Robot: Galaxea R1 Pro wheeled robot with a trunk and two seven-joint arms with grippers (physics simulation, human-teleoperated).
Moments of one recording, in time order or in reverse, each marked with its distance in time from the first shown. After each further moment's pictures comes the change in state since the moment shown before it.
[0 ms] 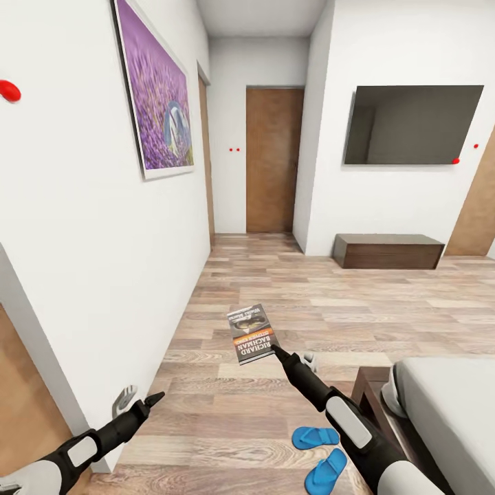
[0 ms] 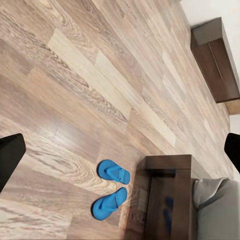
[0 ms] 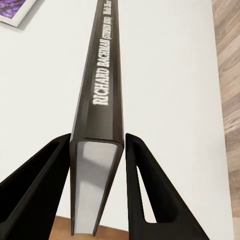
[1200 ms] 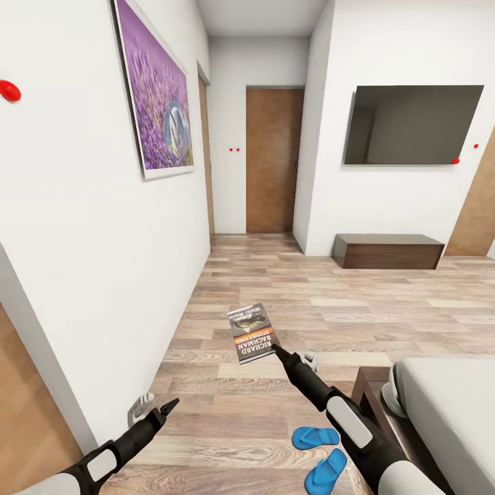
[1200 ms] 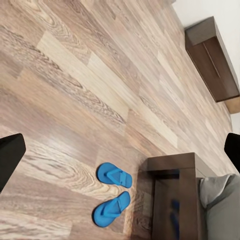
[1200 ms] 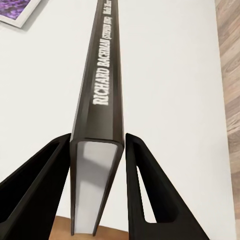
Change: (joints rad) left arm 0.043 -0.086 -0.001 -0.001 -0.009 -0.161 0.007; right arm 0.000 -0.002 -0.002 0.000 0.000 0.000 0.013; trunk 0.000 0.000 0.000
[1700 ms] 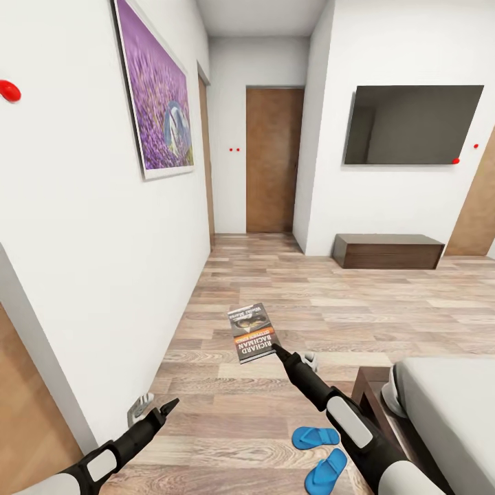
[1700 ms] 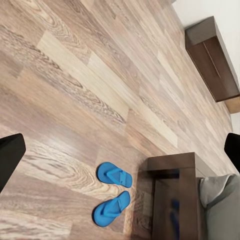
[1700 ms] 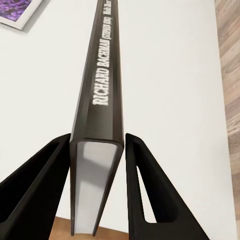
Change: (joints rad) left arm 0.000 0.000 0.000 0.000 0.000 0.001 0.000; right arm 0.000 0.000 -0.002 0.001 -0.004 -0.001 0.000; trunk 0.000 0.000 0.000
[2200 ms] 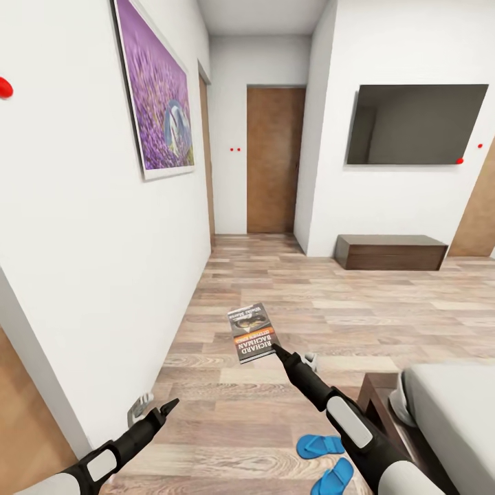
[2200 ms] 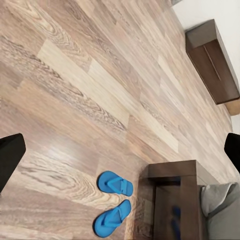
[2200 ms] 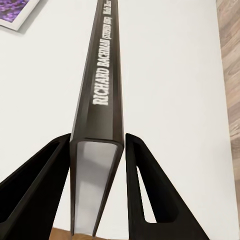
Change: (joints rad) left arm 0.000 0.000 0.001 0.000 0.000 0.001 0.000; right arm 0.000 0.001 0.001 0.000 0.001 0.000 0.000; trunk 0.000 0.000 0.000
